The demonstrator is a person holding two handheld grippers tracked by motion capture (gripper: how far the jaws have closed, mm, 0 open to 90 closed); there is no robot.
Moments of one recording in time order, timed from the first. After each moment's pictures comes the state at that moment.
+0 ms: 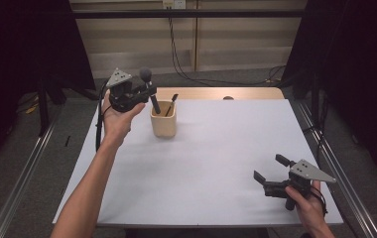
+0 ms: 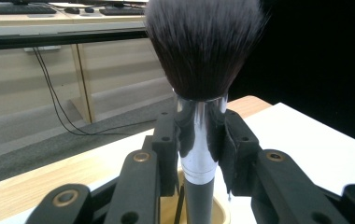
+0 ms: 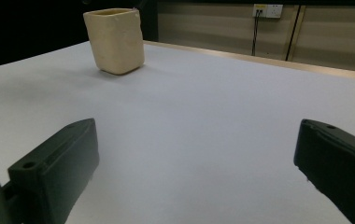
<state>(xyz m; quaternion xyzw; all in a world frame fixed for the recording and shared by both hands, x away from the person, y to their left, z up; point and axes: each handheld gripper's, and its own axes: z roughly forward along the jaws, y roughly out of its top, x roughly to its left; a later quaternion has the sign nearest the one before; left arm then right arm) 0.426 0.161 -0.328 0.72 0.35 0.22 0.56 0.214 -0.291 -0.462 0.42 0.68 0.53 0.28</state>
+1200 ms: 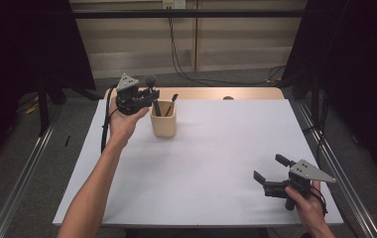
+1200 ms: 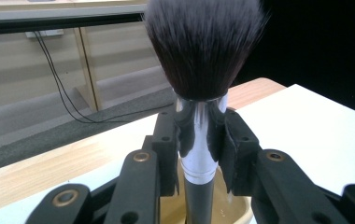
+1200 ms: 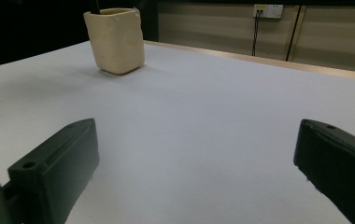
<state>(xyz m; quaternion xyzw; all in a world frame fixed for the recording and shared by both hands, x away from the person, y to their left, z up) 0.441 0.154 -0.355 0.73 0.36 0.22 0.53 0.214 -0.291 -0.462 0.42 0.68 0.53 0.28</state>
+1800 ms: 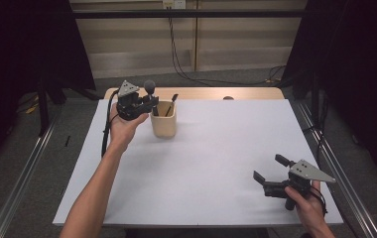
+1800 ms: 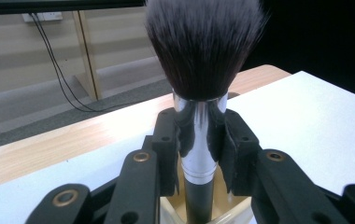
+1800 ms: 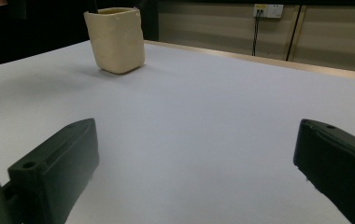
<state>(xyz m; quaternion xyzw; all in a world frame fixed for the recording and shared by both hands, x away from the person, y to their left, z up) 0.443 0.159 -0.379 0.74 0.37 0.21 0.53 0.214 -0.291 -0.462 0.42 0.68 0.53 0.28</state>
